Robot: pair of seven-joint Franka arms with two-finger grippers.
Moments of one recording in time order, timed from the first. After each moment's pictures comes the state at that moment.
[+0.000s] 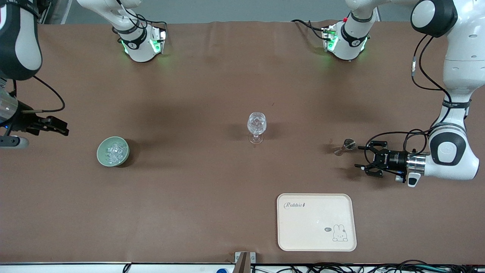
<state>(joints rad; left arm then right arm) 0.34 0.84 -0.18 -1.50 -0.70 1.68 -0.76 0.03 0.11 -0.14 -1.77 -0.02 1.88 -0.09</state>
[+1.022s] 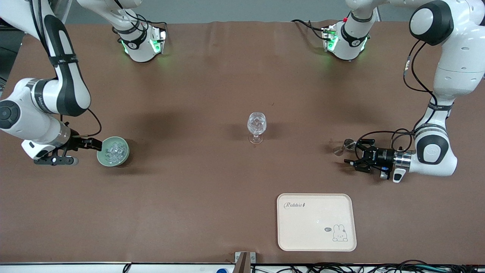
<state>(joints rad) 0.34 0.89 -0.18 -1.57 -0.80 1.68 -0.61 0.03 0.29 -0.14 -1.99 -0.02 2.22 -0.09</state>
